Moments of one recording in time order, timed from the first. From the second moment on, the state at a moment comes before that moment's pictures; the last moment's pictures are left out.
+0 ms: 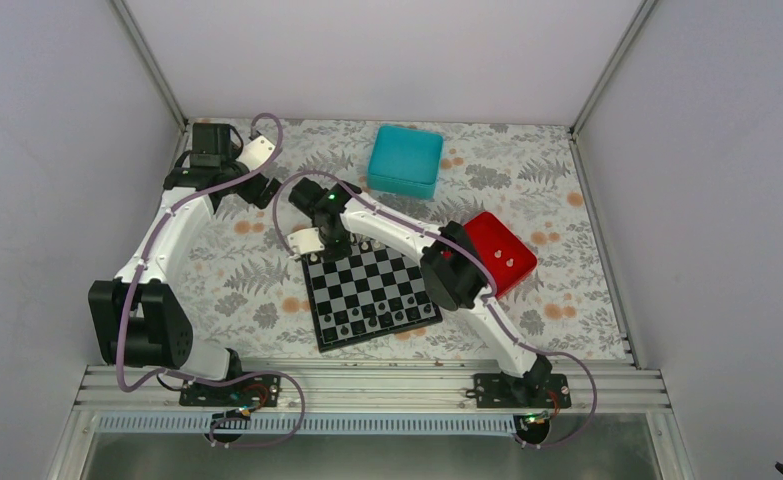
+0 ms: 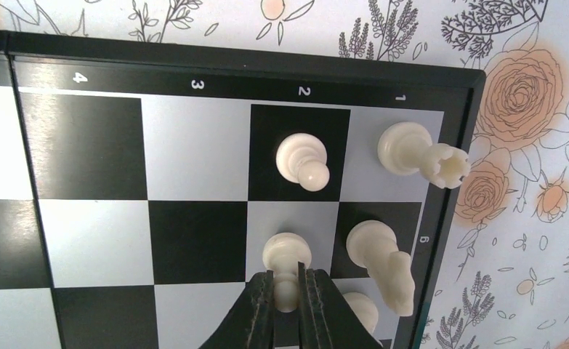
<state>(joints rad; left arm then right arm) -0.04 1.45 1.24 -0.57 0.19 0.61 0.95 2.42 2.20 -1.12 -0.01 -0.98</state>
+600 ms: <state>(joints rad) -0.04 1.45 1.24 -0.57 0.19 0.61 0.95 2.42 2.20 -1.12 -0.01 -0.98</state>
